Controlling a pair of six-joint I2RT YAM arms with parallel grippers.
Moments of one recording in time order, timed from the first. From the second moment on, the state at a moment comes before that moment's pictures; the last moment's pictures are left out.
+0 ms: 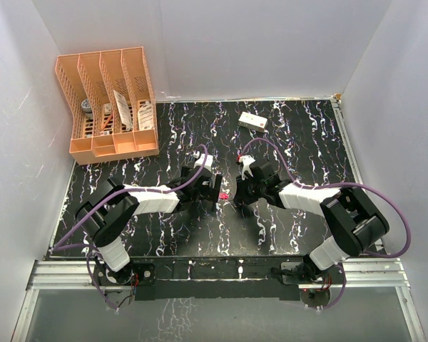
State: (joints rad) left arm -0.82 1.70 0.78 0.16 -0.34 -0.36; right arm 0.56 1.52 0.66 0.06 -0.28 0.23
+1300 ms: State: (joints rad) left arm -0.82 1.70 0.78 0.16 -0.34 -0.36; right arm 0.57 1.56 0.70 0.06 -0.25 0.23
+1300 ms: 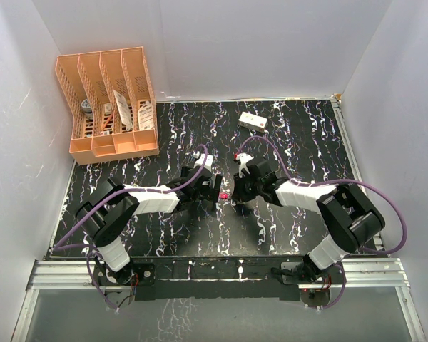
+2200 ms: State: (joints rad) left arm -0.82 1.70 0.78 0.17 -0.34 -0.36; right arm 0.57 1.56 0.73 0.01 -0.15 0.21
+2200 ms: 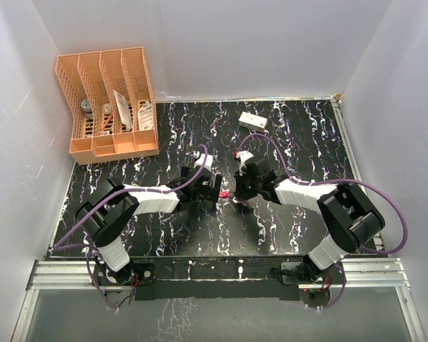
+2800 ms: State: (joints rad) left arm -0.82 1.70 0.78 0.17 -0.34 -0.36; right arm 0.58 1.56 0.76 -0.01 -0.10 0.15
